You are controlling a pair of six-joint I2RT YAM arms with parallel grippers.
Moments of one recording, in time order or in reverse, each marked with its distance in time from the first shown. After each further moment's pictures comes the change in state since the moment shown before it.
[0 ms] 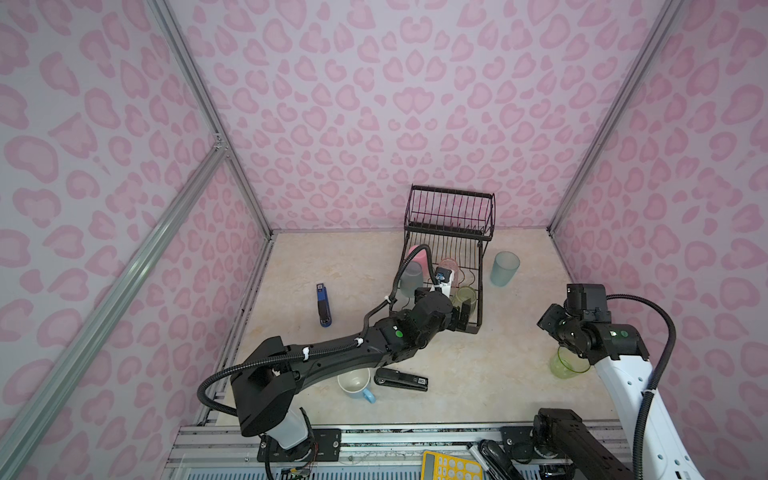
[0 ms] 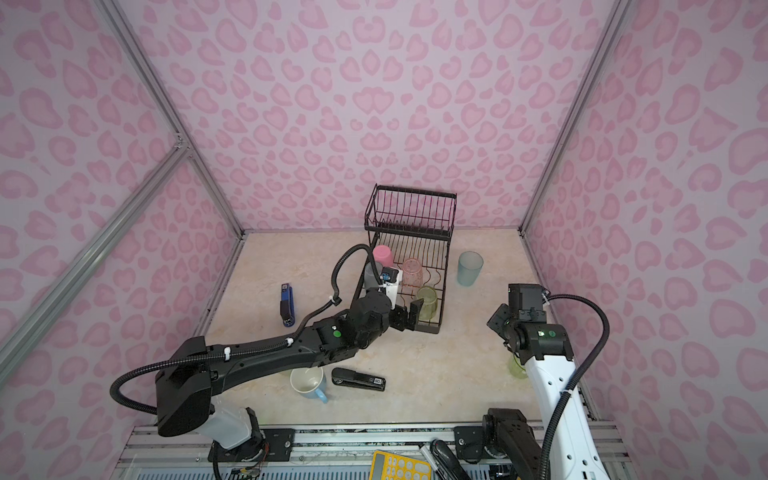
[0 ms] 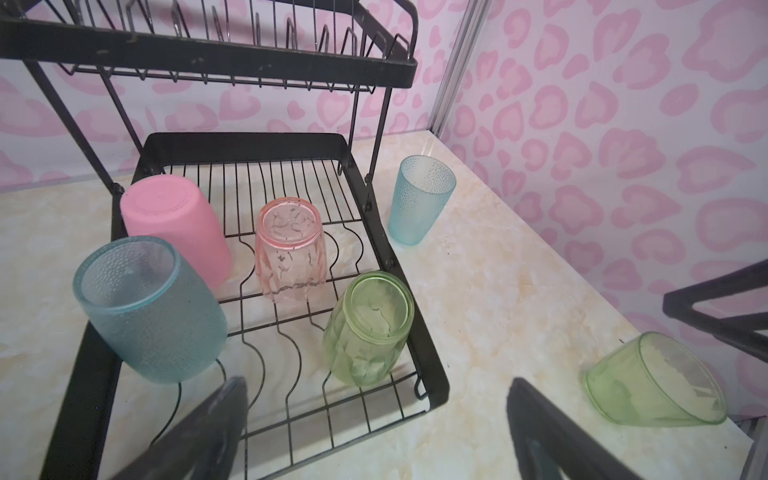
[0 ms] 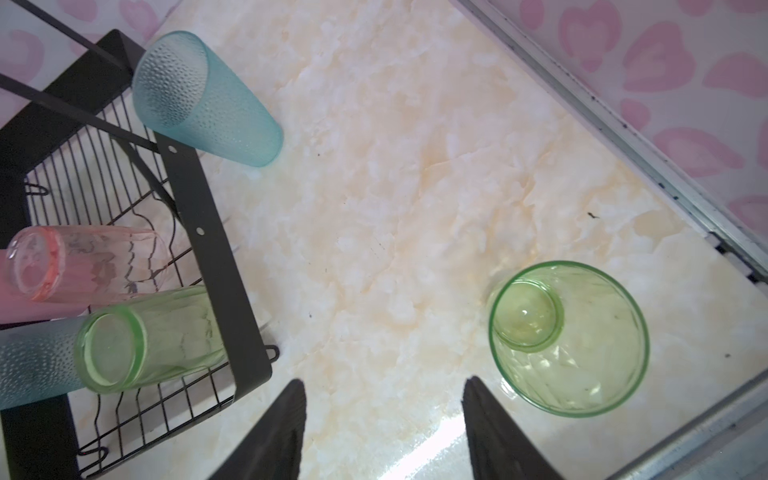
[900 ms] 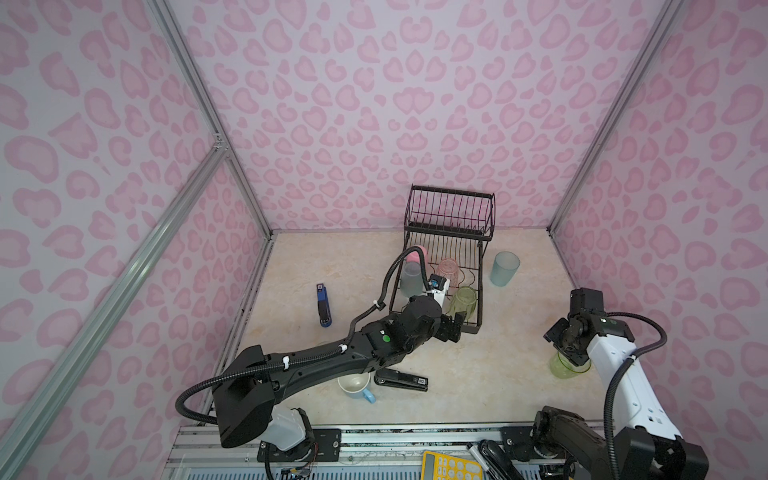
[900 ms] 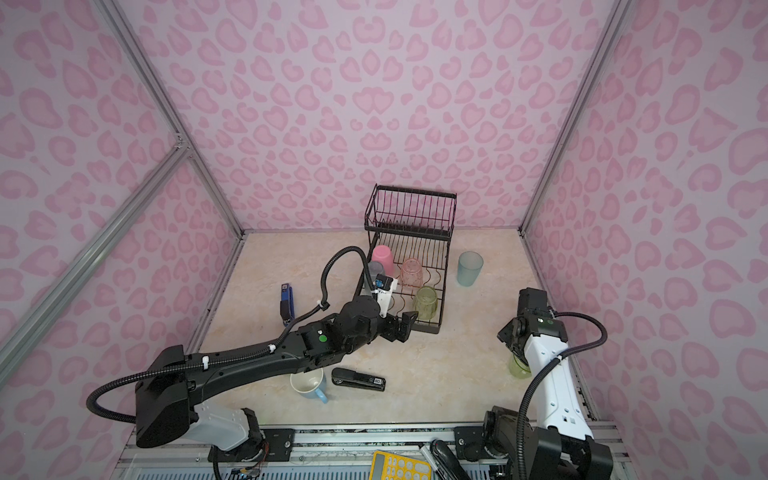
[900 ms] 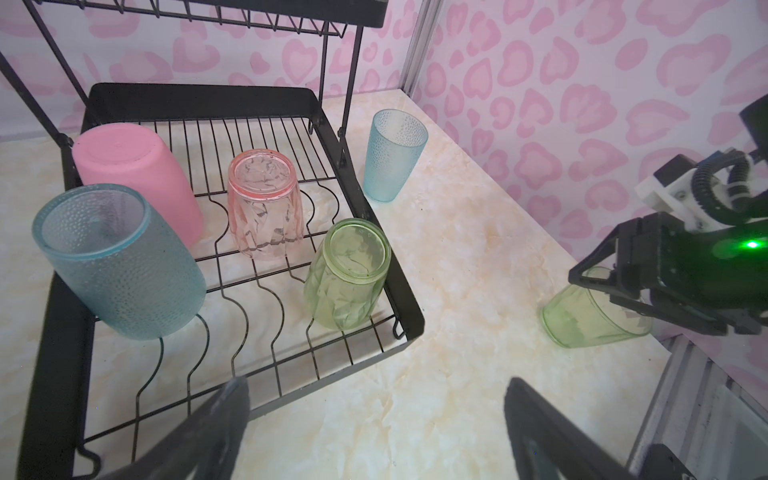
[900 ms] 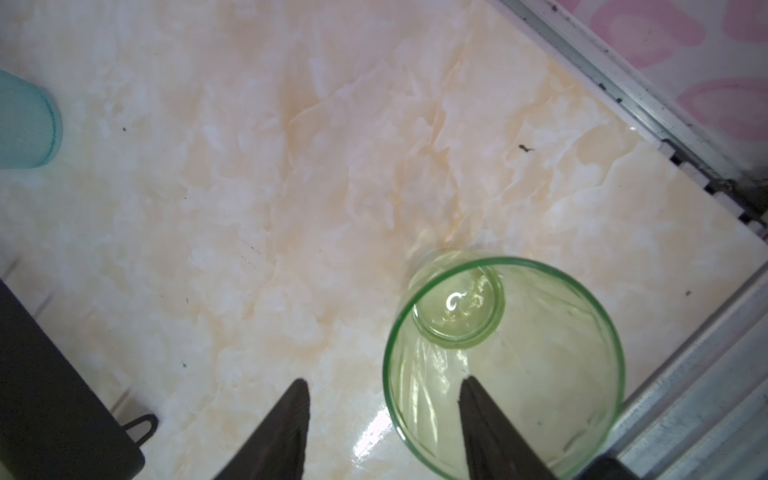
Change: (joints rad) left arm 0.011 -0.095 -0.064 -0.077 0.148 -0.020; right arm -0.200 0.175 -0.146 0.087 -0.021 -0.021
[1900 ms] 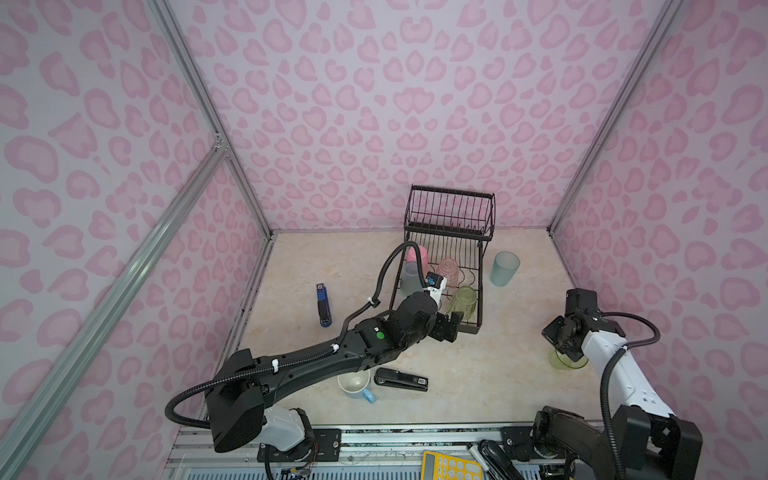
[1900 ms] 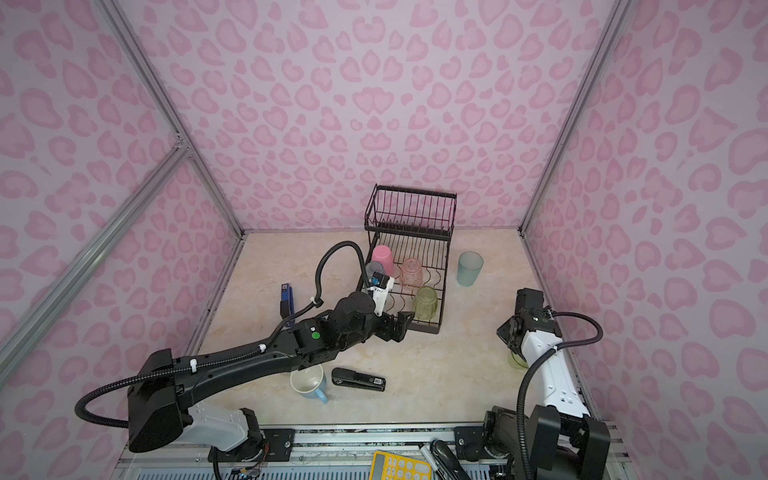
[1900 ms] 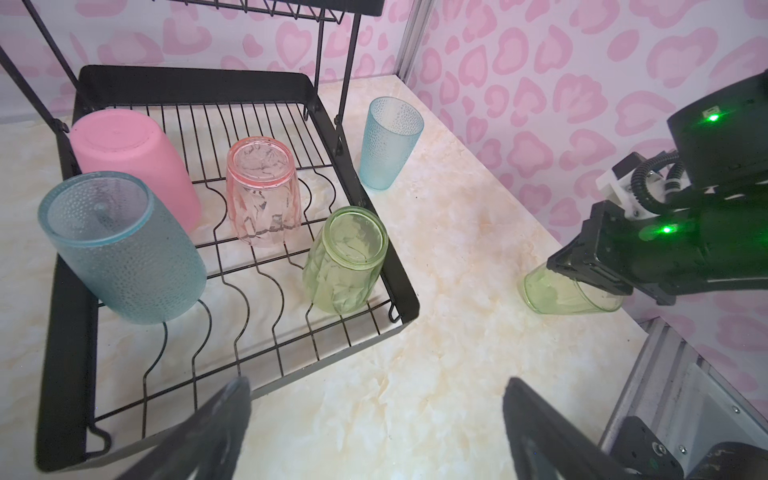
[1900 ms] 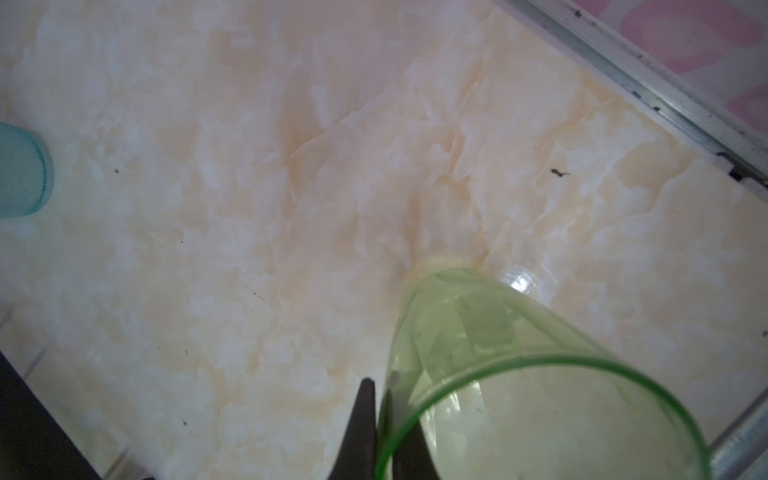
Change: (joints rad) left arm 0.016 -0.036 0.019 -0.085 0.041 -0.008; right arm -0.003 0.046 -0.063 0.158 0.002 0.040
